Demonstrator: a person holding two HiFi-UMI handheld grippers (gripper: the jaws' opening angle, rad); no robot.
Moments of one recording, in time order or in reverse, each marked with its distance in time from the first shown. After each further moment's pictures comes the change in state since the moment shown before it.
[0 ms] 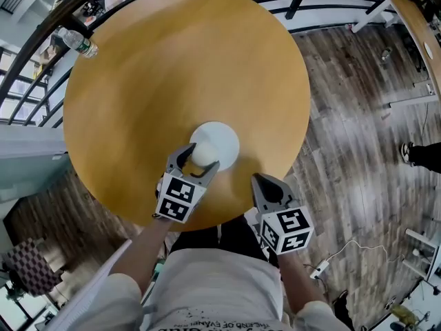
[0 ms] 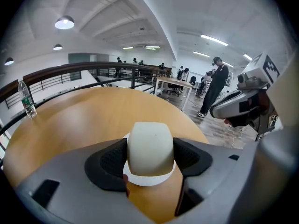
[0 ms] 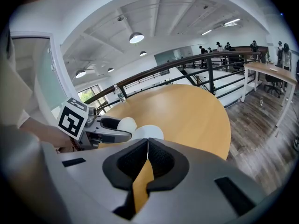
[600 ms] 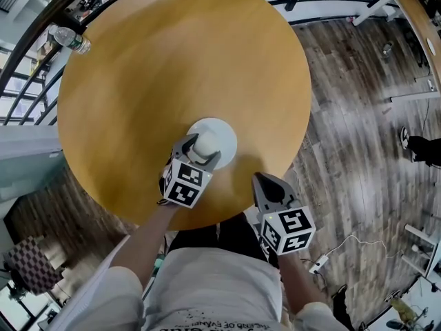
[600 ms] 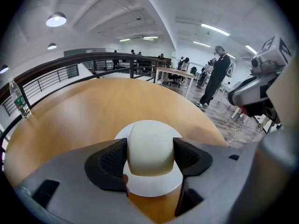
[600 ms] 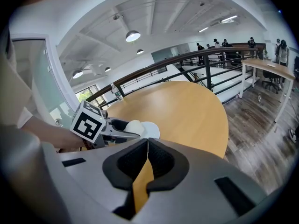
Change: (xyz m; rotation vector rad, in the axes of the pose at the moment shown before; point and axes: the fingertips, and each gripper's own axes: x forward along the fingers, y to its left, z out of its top) left arm 0.054 0.009 -0.024 0.026 0.118 0.013; right arm 0.005 -0.017 -0.011 0.033 0.025 -0.012
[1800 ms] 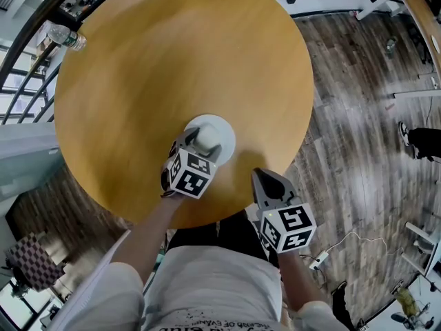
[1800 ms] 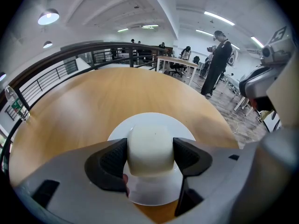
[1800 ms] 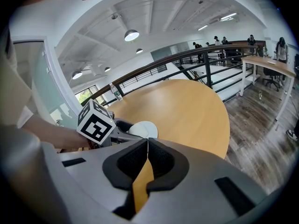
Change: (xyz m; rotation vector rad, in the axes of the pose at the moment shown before) left arm 0.031 0.002 -0.009 0.020 0.128 0.029; right arm 0.009 -0.012 -0.002 0.015 0.011 0.010
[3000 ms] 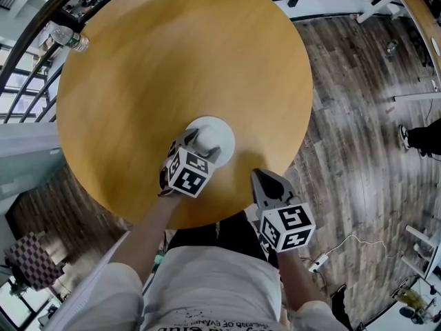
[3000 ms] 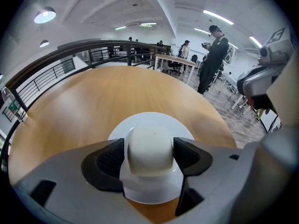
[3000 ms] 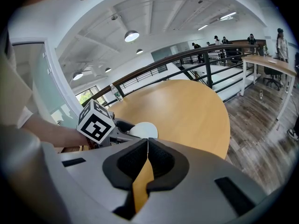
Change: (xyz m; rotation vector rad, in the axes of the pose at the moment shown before) left arm -0.001 -0.002 -0.001 0.012 0.020 -0.028; right arm -0.002 -0.001 0.002 0.005 -0.005 0.013
